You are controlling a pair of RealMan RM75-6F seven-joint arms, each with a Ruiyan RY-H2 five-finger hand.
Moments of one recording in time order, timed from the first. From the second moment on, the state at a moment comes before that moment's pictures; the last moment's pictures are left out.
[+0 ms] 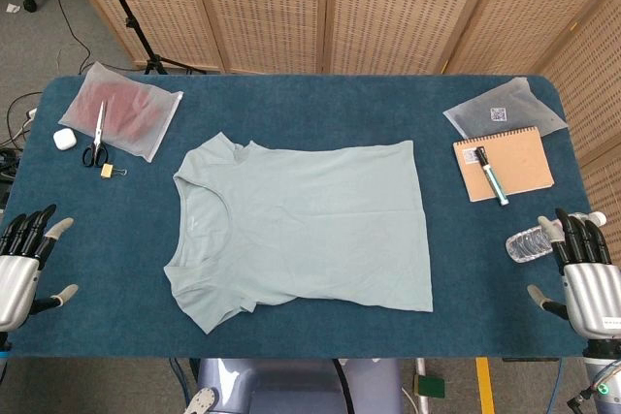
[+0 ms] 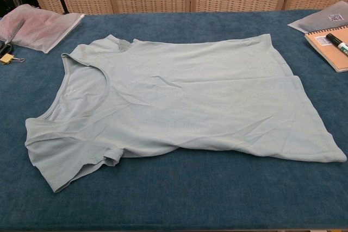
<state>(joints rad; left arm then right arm) -0.10 -1.05 -0.02 -1.71 1.58 1.51 0.07 0.07 -1.07 0.09 -1.68 -1.54 1.55 -0.08</state>
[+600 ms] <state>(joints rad) -0.11 -1.05 -0.02 -1.71 1.57 1.50 0.07 0.11 -1.08 0.06 -1.62 -1.64 1.51 0.01</state>
